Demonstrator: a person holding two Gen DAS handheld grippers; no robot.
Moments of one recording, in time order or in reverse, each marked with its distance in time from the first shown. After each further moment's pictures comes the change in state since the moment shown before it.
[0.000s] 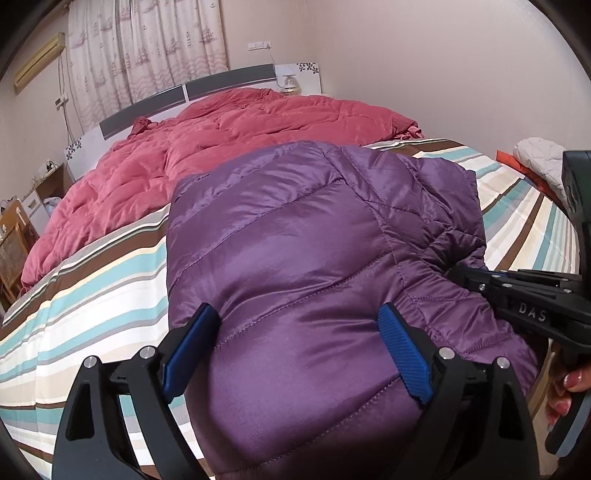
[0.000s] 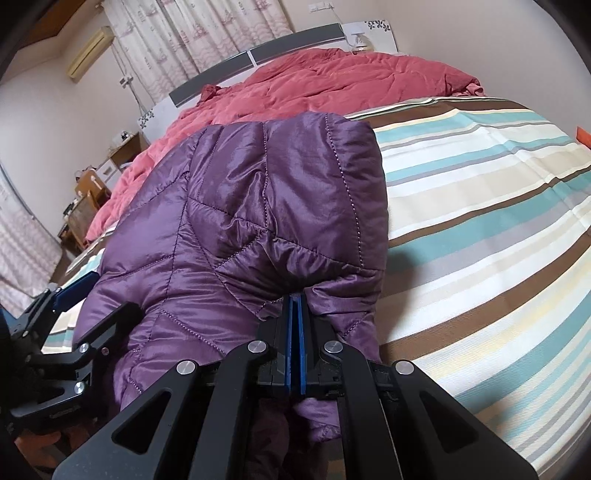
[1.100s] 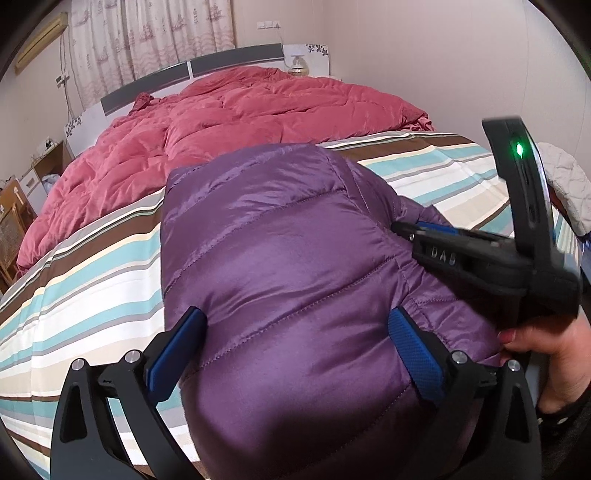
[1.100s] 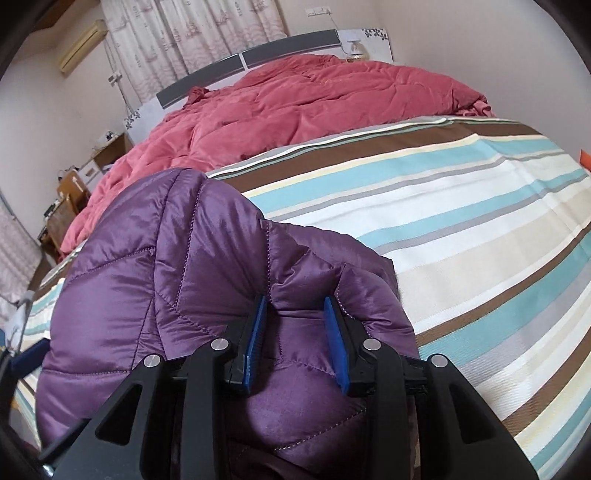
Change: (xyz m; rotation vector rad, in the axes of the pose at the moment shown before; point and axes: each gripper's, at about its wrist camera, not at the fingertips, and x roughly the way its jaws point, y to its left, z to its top) left arm 0.016 0.003 0.023 -0.065 0.092 -0.013; right arm 0.061 0.005 0.051 -0.031 -0.038 -0.080
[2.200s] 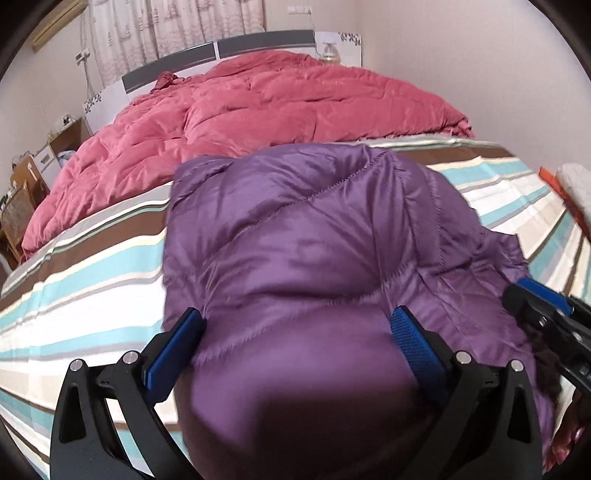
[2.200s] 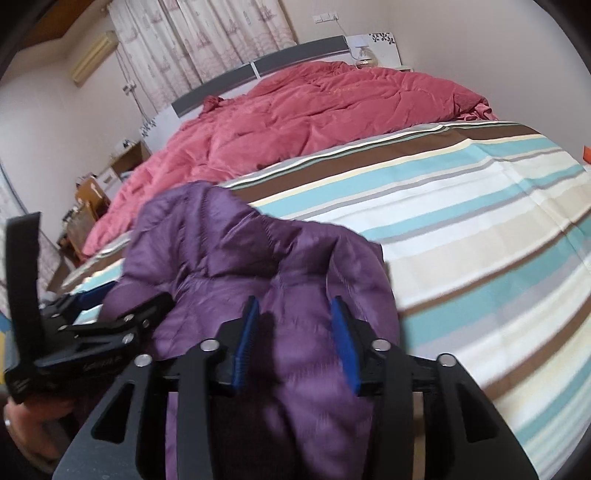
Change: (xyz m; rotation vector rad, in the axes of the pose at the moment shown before) left arm 0.048 0.020 0.027 -0.093 0.040 0.066; right arm -0.055 -0.007 -0.014 0.019 -0.025 0.092
